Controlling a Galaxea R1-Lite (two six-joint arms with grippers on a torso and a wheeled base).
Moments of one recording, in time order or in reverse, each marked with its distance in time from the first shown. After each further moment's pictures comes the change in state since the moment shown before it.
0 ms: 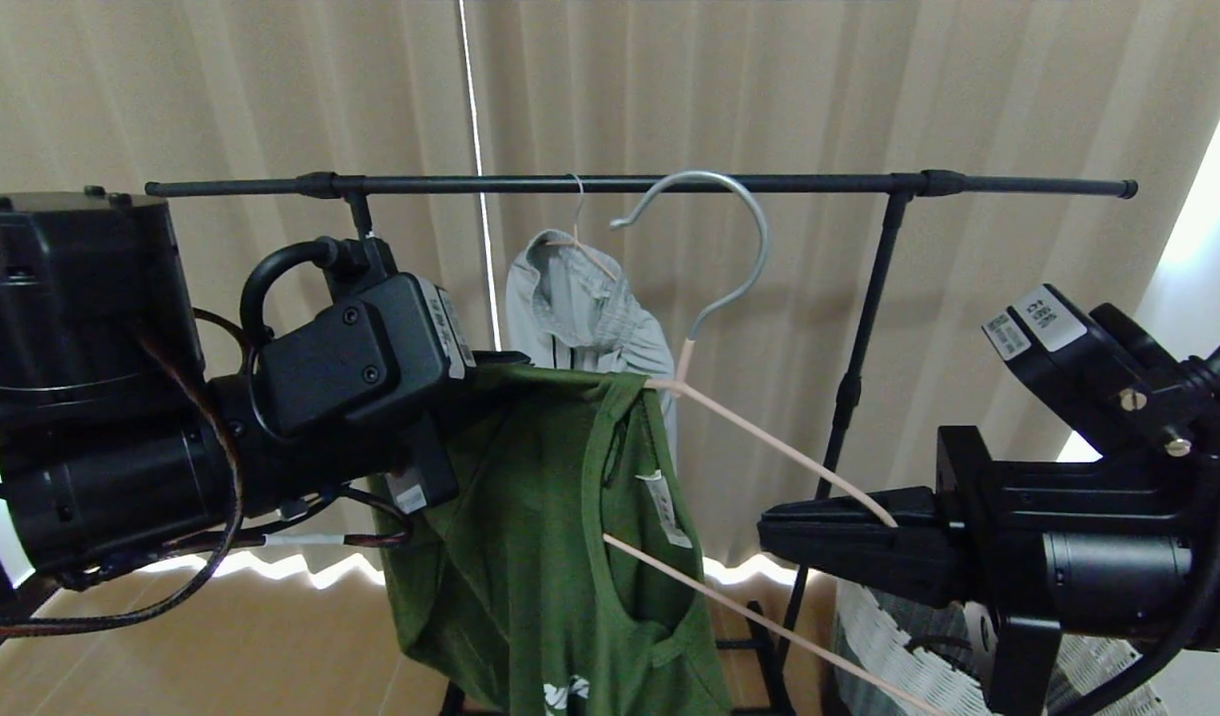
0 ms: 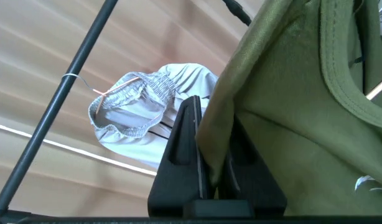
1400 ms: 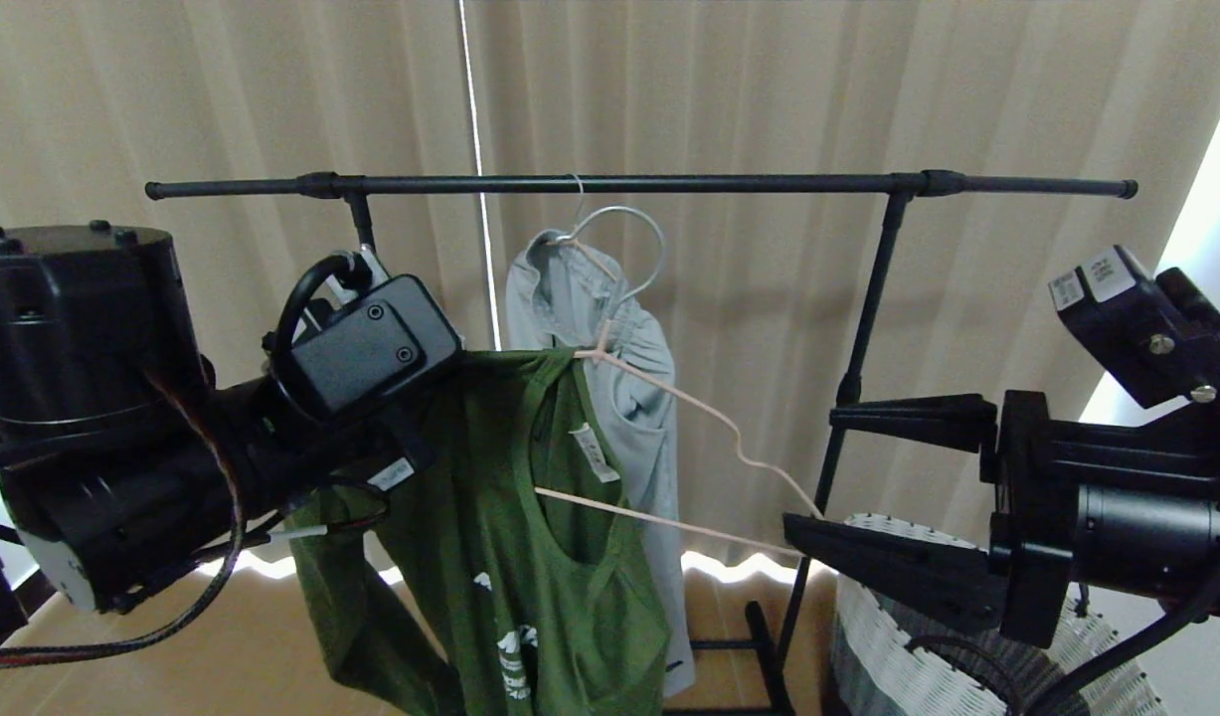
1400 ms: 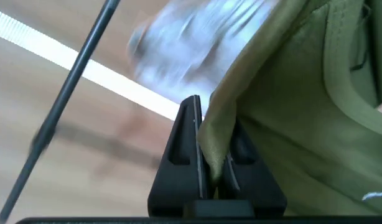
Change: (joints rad) left arm 0.005 -0.001 0.061 -0.056 0.429 -0.030; right arm -0.072 -0.054 0.021 -0.017 -0.144 -0.001
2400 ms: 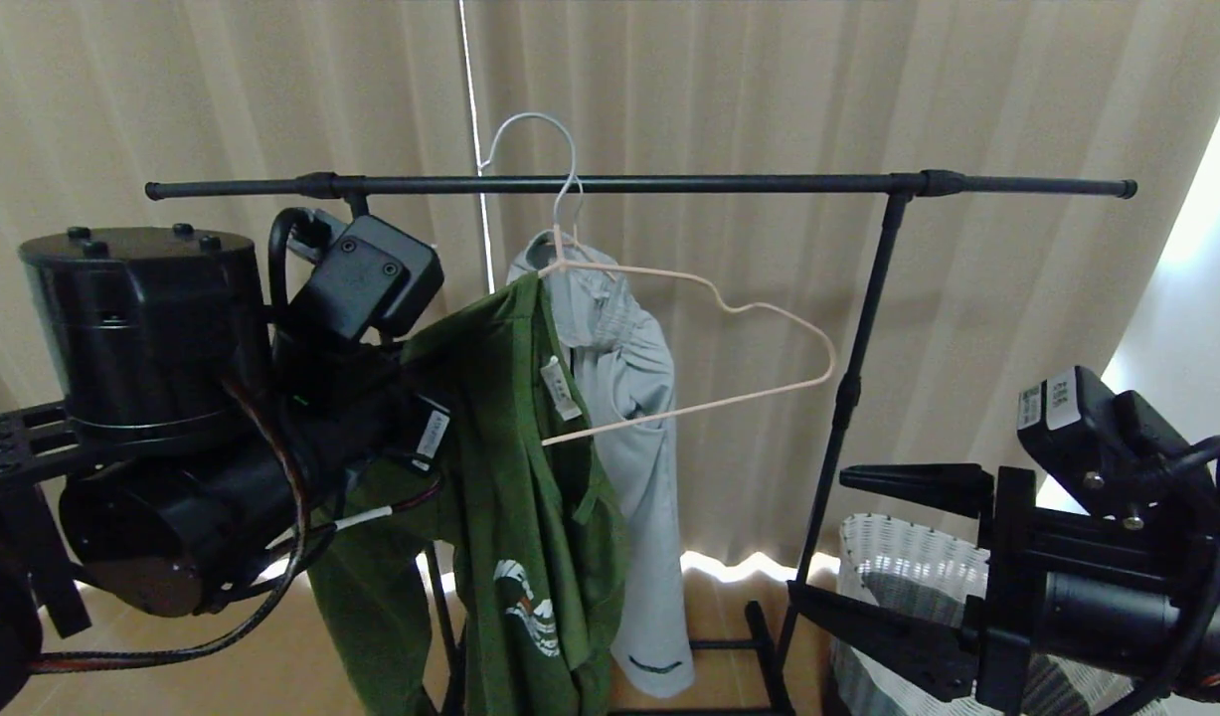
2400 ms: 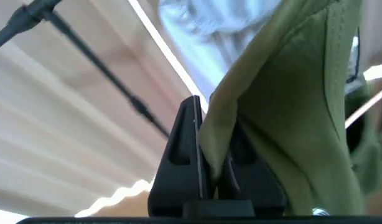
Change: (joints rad) left arm -0.089 0.055 -0.048 -0.001 0.290 -0.456; right arm 0.016 0.011 0.210 -0.176 -0.084 -0.025
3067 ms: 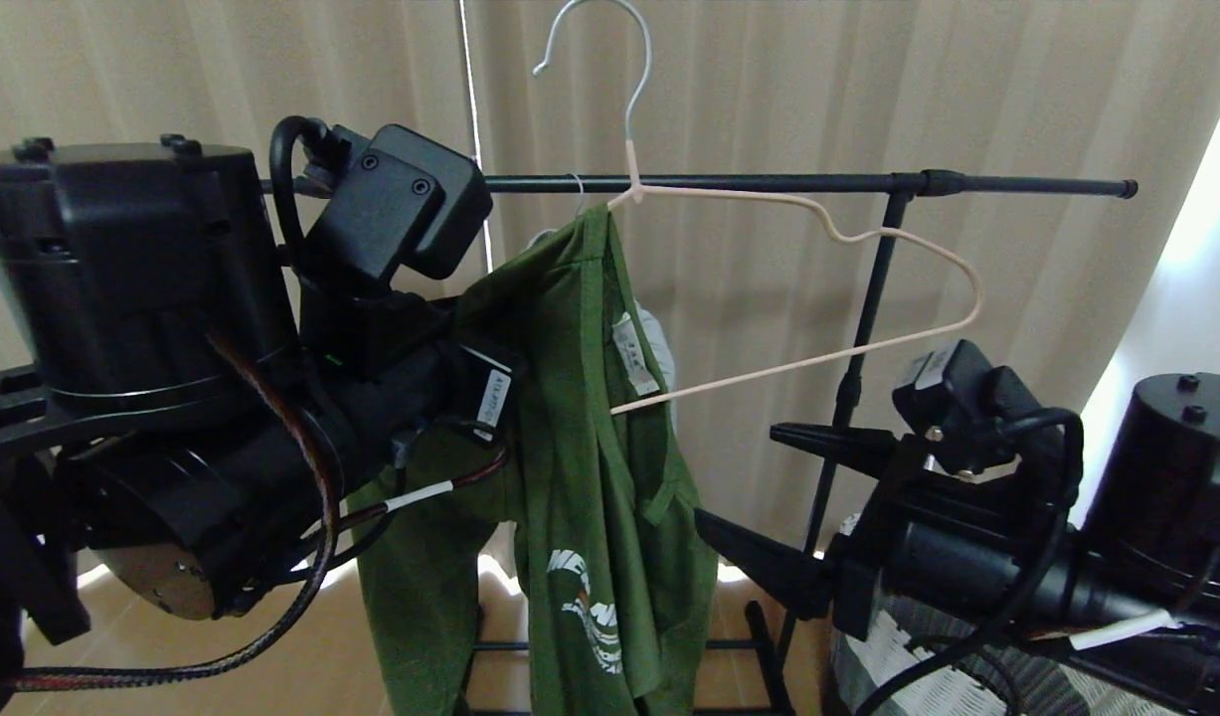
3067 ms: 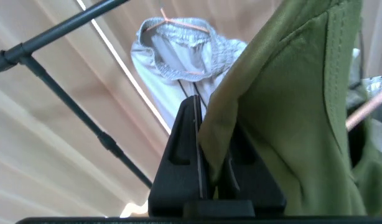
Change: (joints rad) left arm -0.139 0.010 -0.109 0.000 0.021 -0.049; right arm 0.087 0.214 -0.012 -0.349 -0.156 0.051
